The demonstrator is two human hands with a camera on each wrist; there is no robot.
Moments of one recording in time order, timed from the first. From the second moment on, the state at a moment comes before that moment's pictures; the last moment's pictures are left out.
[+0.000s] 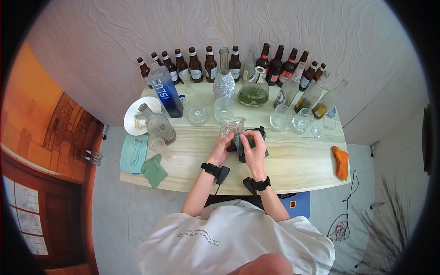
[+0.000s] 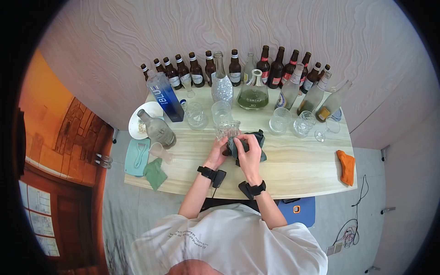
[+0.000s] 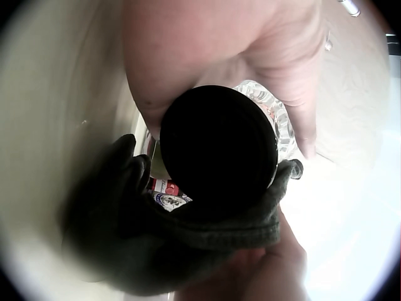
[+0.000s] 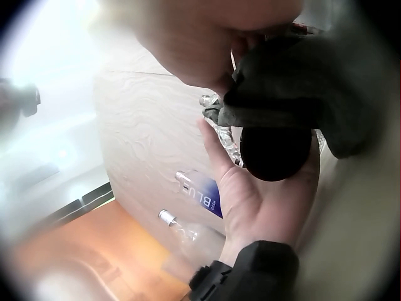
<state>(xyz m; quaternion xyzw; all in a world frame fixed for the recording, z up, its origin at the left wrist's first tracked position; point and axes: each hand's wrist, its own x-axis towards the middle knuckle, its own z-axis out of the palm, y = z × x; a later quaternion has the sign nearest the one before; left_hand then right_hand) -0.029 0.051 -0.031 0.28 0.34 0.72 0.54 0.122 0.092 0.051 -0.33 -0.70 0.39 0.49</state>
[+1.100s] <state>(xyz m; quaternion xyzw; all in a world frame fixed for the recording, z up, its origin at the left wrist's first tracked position) -0.019 0.046 -0.001 0.25 0.30 0.74 0.55 0.103 0.108 0.062 -0.32 -0.67 0.37 0.56</state>
